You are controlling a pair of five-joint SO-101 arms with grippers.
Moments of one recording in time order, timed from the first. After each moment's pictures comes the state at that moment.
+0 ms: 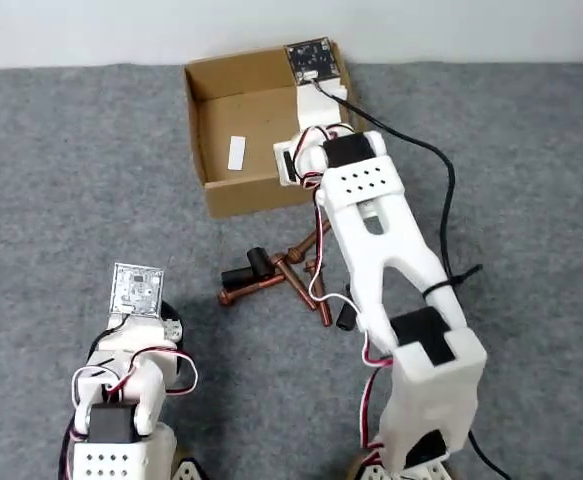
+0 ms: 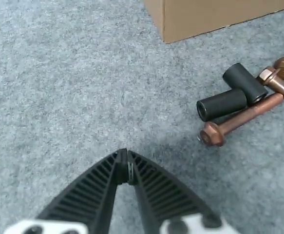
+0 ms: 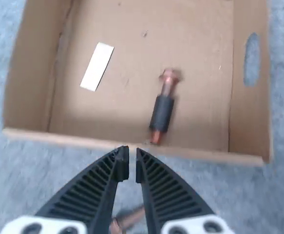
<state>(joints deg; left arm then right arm) -4.0 -98.6 97.2 57.8 1.4 -21.5 18.5 -18.7 61.0 -3.6</state>
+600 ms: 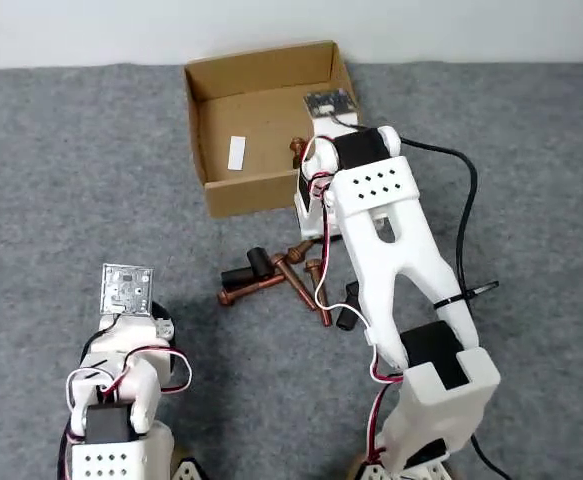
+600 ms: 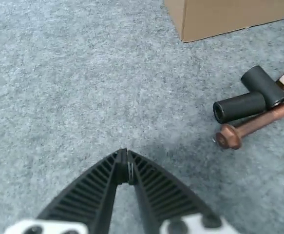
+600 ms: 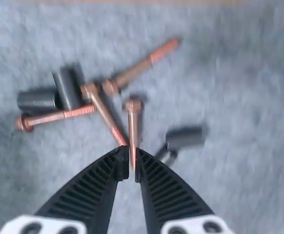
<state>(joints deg) -7.4 -98.6 97.2 57.8 1.4 -21.5 13.1 -18.7 97.1 -10.9</state>
